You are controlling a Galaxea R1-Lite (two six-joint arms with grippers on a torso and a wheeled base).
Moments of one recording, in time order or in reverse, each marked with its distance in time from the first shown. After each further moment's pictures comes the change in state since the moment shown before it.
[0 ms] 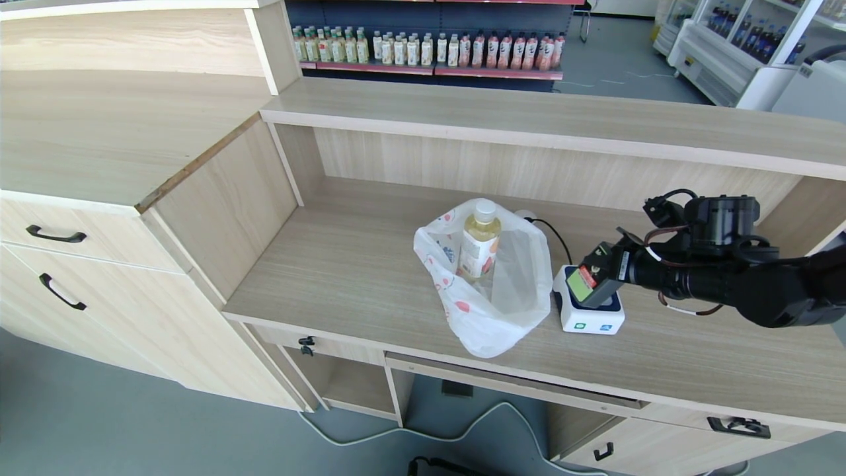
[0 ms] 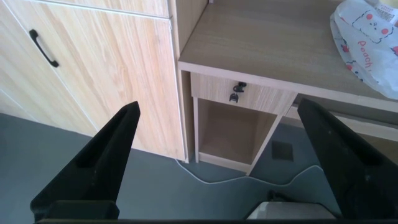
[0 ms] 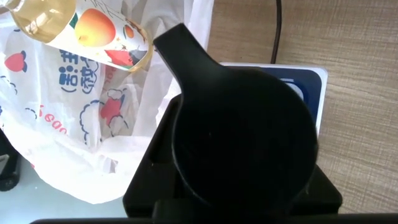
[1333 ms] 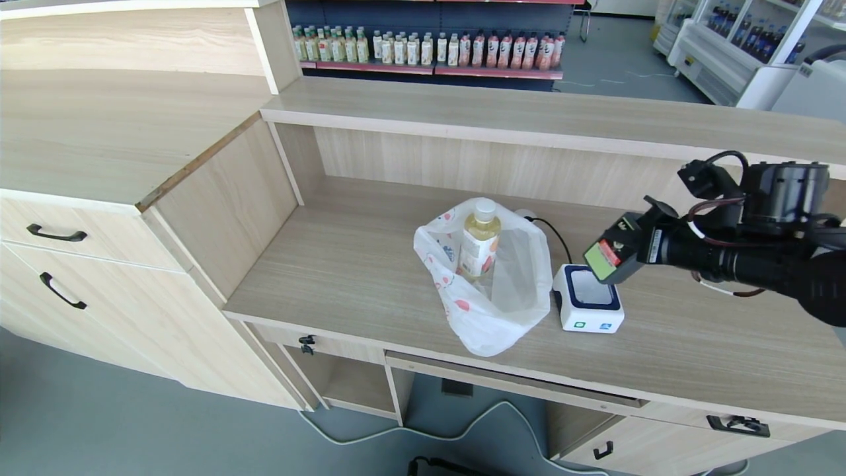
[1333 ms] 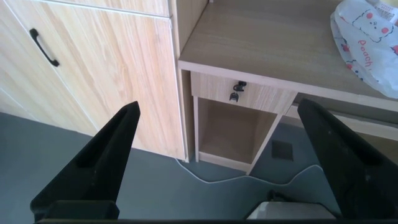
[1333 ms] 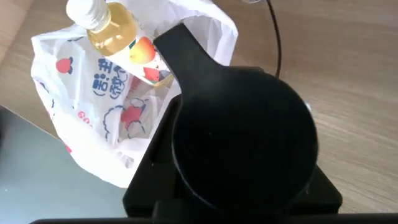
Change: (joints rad) left arm 0.000 0.000 0.000 0.000 0.000 0.000; right arm -0.010 -0.214 0.071 0.014 -0.001 -0.148
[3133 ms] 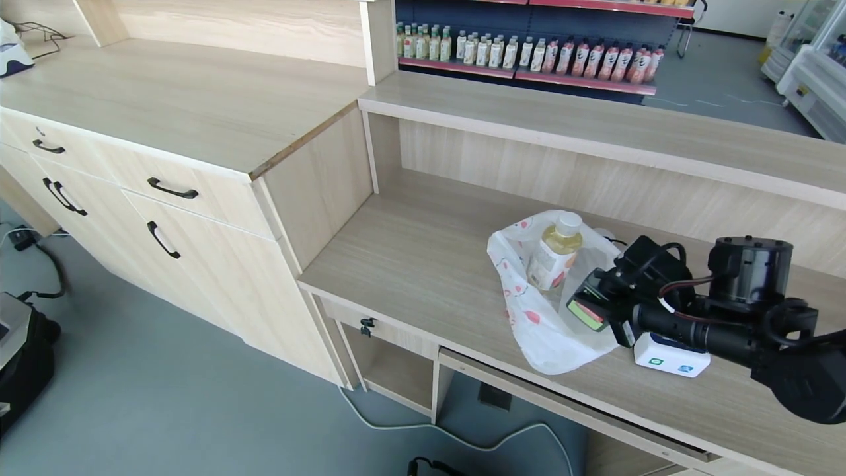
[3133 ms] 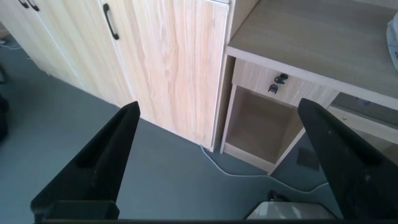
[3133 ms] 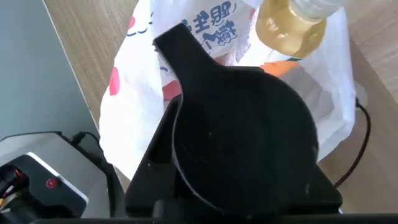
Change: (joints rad) left arm 0.000 0.000 0.000 0.000 0.000 0.000; right arm 0.133 0.069 0.342 -0.388 0.003 -0.610
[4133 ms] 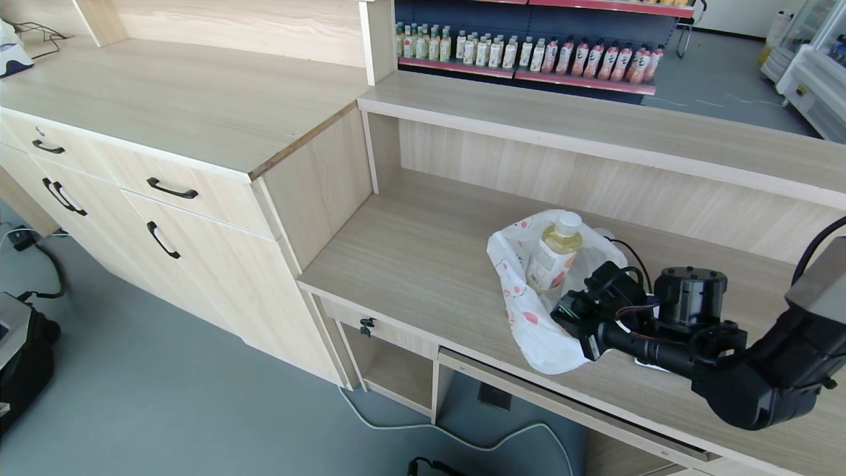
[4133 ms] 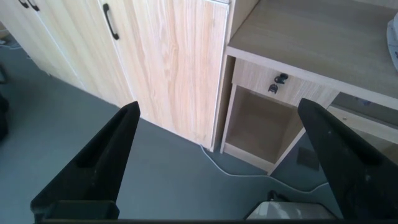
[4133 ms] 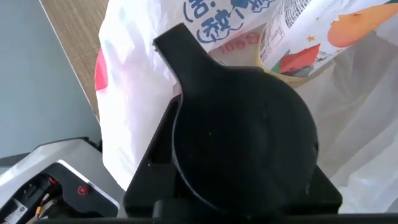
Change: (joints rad) left arm 0.000 0.000 0.000 0.000 0.000 0.000; right arm 0.018 0.248 -0.005 -0.211 0.000 0.136
